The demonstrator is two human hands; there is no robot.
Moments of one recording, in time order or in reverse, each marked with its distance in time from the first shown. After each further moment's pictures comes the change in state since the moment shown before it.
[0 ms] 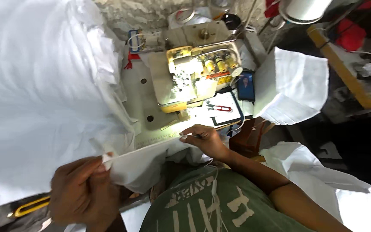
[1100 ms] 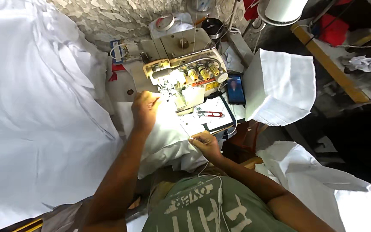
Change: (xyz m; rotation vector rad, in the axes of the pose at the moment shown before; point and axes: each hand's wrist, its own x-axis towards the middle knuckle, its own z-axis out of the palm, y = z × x) left_hand 0.079 -0.087 0.187 0.048 -0.489 -0.046; right_hand -0.028 0.073 -0.014 -0.107 0.323 0.241
